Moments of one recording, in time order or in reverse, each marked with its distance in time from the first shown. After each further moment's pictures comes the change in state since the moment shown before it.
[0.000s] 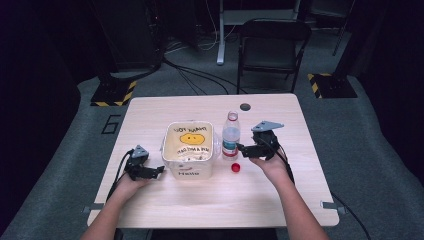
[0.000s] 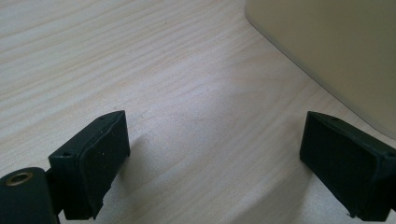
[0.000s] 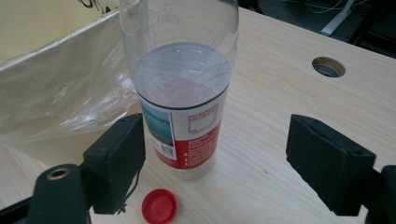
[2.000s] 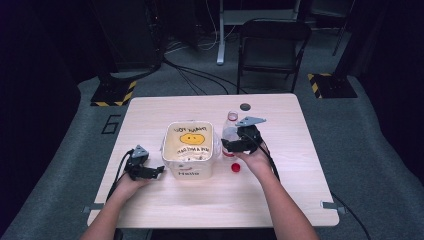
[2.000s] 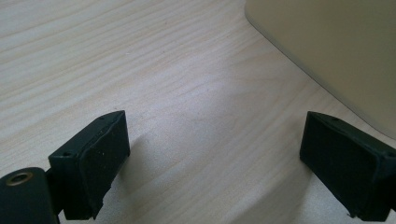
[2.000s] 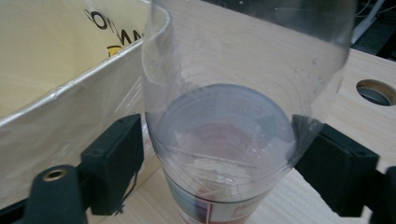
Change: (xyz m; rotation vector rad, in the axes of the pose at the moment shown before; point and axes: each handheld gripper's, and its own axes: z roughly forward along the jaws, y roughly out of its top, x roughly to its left) left arm 0.000 0.000 0.000 0.000 0.000 0.000; right arm 0.015 0.018 0.046 -0.026 0.060 0.002
